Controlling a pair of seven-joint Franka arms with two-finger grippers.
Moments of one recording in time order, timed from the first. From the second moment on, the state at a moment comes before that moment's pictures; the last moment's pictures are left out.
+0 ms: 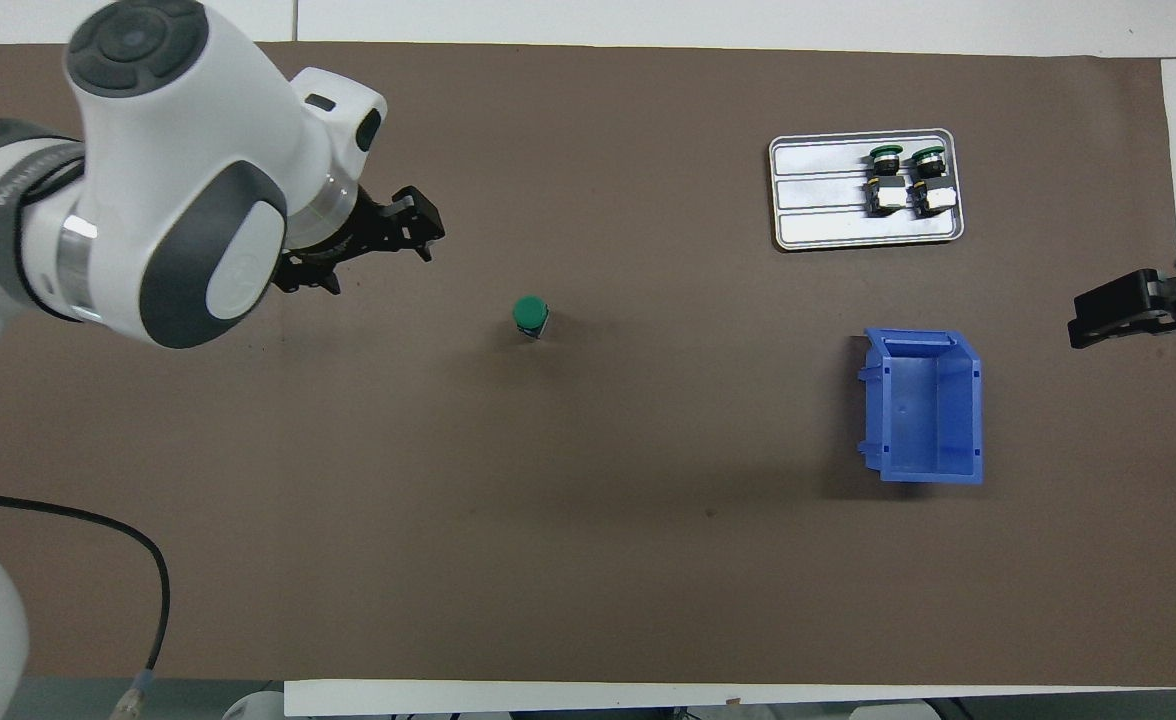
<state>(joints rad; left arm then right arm) -0.41 0.25 -0.03 -1.57 -0.10 1.75 -0.64 0.07 -0.06 -0.08 -1.62 -0.02 1.41 0.01</state>
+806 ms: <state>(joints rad) -0.12 0.09 -0.01 -1.57 0.02 1.60 -0.25 0.07 -0.06 -0.08 -1.62 -0.02 1.41 0.01</state>
